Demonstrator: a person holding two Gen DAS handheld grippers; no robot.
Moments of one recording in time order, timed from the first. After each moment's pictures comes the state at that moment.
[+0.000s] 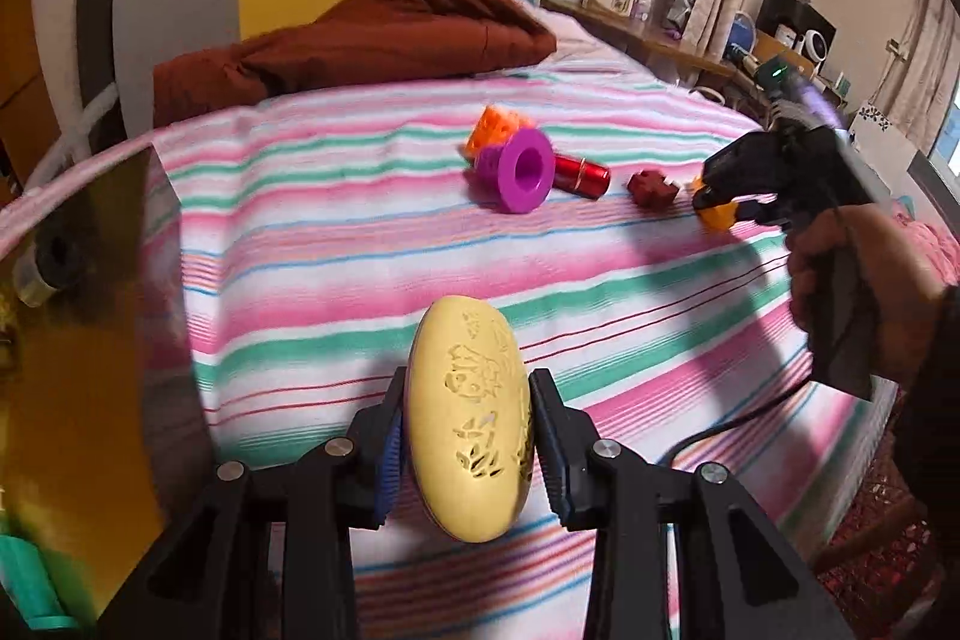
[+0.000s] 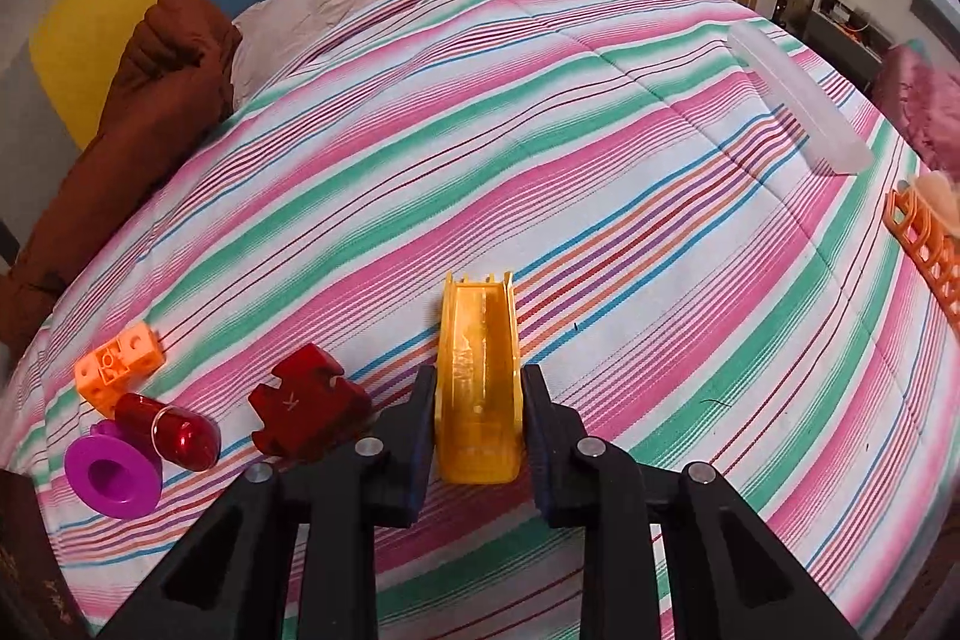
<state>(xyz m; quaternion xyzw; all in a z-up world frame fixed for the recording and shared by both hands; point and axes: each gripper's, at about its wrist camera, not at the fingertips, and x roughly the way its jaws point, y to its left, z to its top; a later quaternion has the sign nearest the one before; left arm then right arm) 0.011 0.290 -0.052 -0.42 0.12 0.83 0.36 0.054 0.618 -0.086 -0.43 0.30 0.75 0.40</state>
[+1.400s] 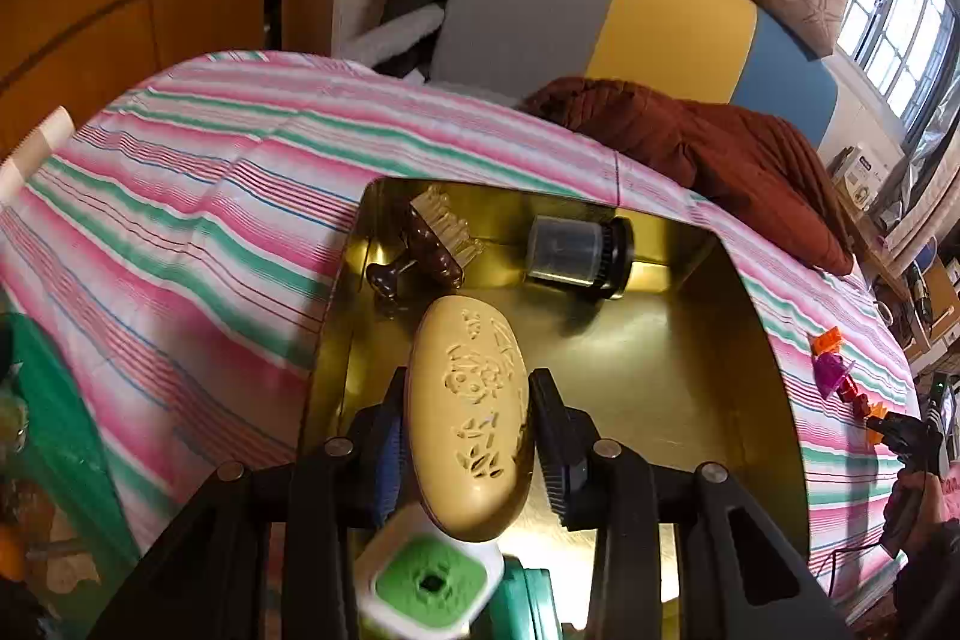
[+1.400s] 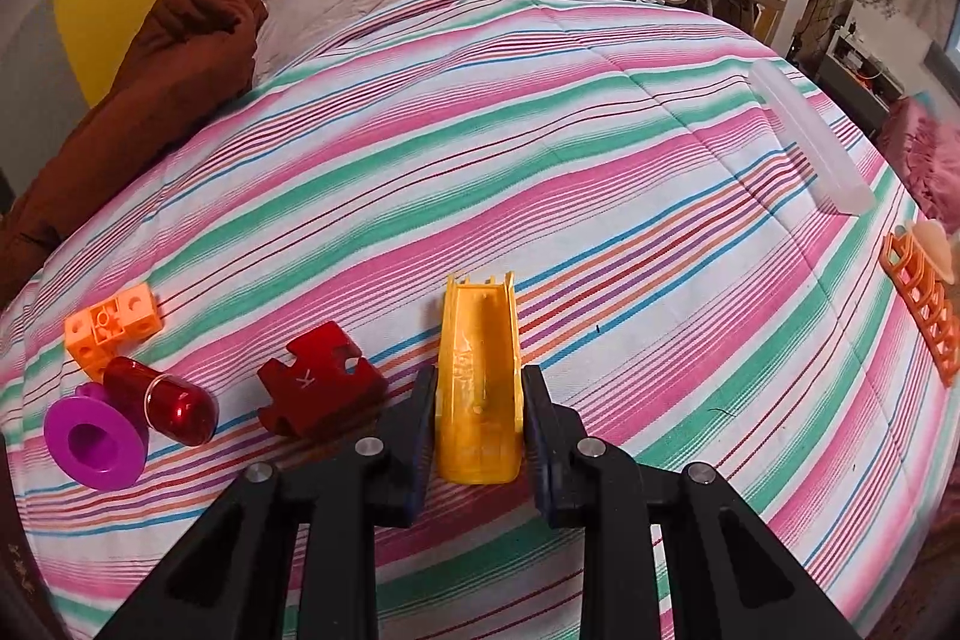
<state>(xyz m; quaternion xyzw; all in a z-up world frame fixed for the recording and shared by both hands) -0.127 0.008 -0.027 -0.46 -0.06 0.88 0.11 0.040 0.600 -0.091 -0.45 0.26 0.76 0.40</state>
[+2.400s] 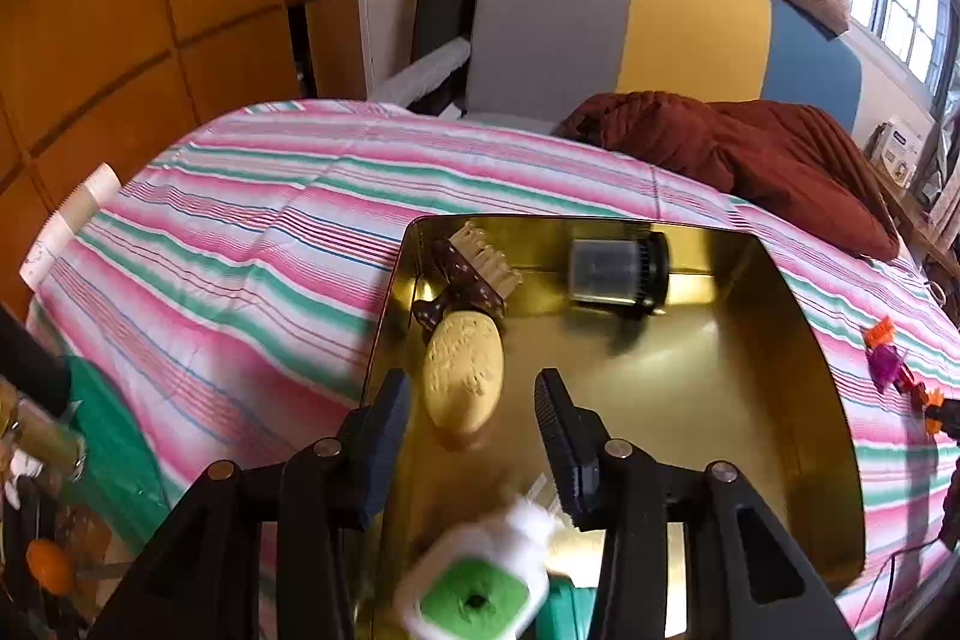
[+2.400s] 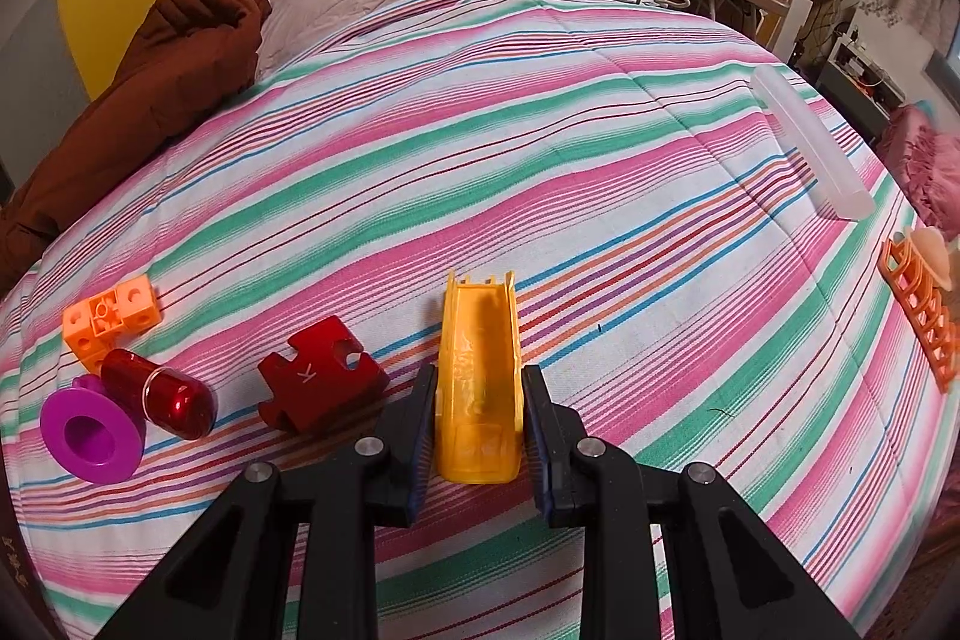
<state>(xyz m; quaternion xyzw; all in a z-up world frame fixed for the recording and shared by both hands) -0.109 0.018 -0.014 -0.42 0.01 0.91 0.06 0.037 0.597 -0.091 -0.45 0.25 0.76 0.40</state>
